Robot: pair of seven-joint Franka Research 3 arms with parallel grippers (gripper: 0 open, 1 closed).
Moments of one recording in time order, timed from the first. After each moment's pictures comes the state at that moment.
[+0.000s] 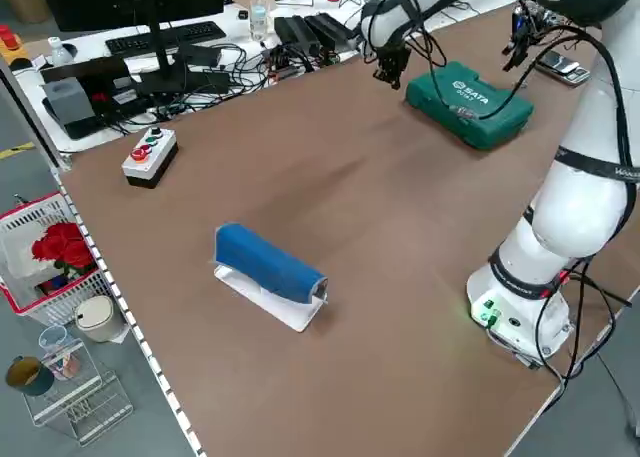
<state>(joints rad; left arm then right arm) 0.22 0.19 -0.45 -2.06 -0.40 2.23 -0.05 -0.03 0.40 0.41 -2.19 1.41 2.44 -0.79</state>
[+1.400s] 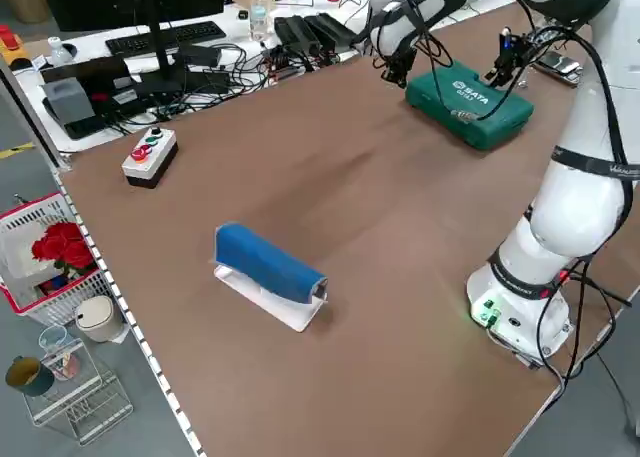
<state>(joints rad) 0.19 0.24 -0.46 -2.07 -0.44 2.32 -0.06 0.03 0.54 0.48 -2.11 1.59 2.58 -0.92</state>
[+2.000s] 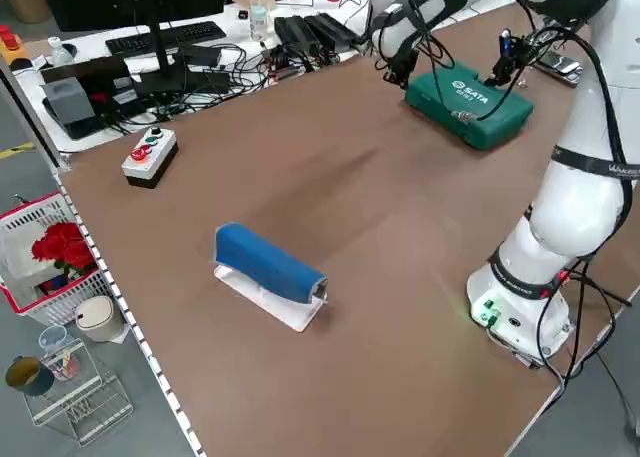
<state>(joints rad) 0.18 0.25 -0.47 -2.07 -0.44 2.33 -0.06 0.03 0.55 0.48 -2.10 1.59 2.59 -0.94</state>
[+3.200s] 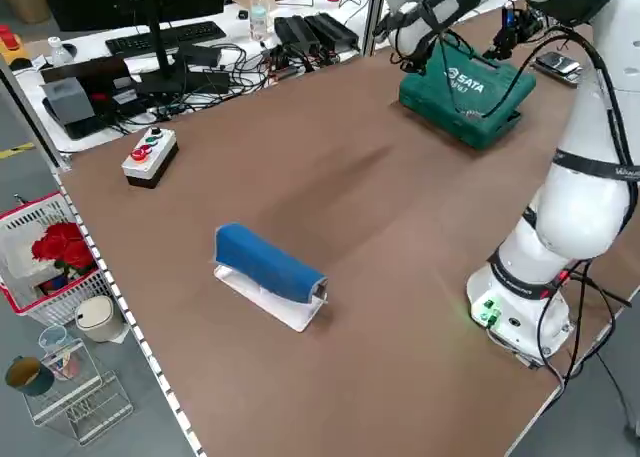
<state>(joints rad) 0.32 0.23 -0.67 -2.10 -0.63 2.35 0.05 0.03 0.39 0.56 -2.07 1.59 2.58 -0.68</state>
